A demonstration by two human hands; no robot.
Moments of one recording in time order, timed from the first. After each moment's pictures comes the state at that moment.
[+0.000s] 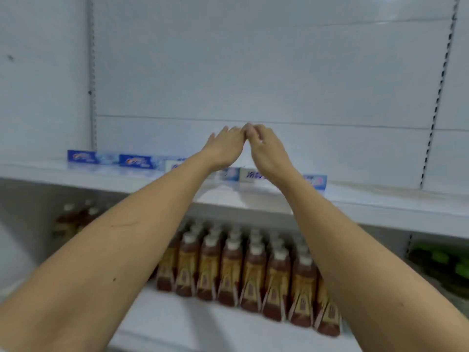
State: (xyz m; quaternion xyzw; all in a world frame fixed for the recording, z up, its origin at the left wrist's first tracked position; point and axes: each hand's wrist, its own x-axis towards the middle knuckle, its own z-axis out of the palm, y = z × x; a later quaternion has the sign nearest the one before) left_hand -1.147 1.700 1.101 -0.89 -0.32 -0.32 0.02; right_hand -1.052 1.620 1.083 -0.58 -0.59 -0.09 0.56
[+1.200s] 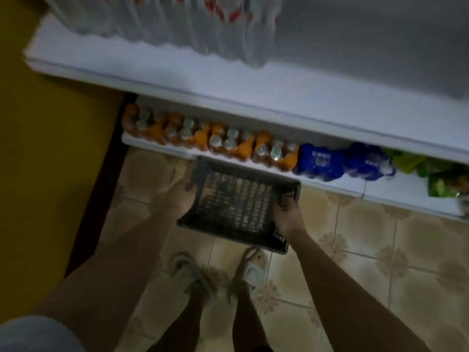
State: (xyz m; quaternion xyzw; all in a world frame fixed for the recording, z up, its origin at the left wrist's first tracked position) left_hand -1.448 1.590 0.173 -0.65 -0.64 0.10 -0.41; right_hand -1.226 1.403 0.208 -0.81 -0.14 0.51 0.24
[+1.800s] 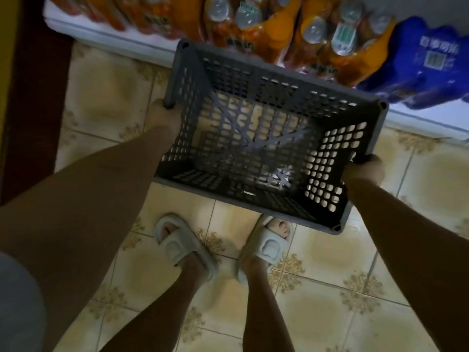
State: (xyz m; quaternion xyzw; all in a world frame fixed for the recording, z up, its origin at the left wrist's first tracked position) left_hand -1.462 1.623 -0.102 -0.51 -0.75 -0.03 -0.42; right_hand -1.175 1.366 -0.102 -0.96 0.02 0.25 0.14
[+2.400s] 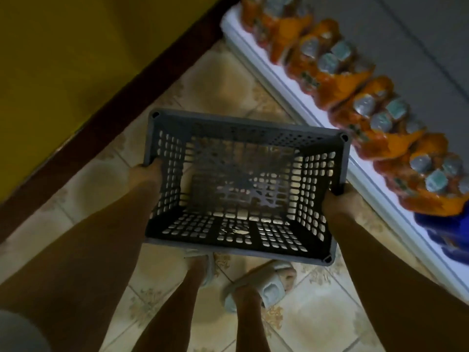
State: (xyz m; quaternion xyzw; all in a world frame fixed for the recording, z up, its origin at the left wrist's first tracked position) left_hand -1.722 1.541 -0.055 -0.08 -0.89 -0.20 -0.40; right_hand -1.349 1.531 -0.040 -0.90 -0.27 0.33 0.10
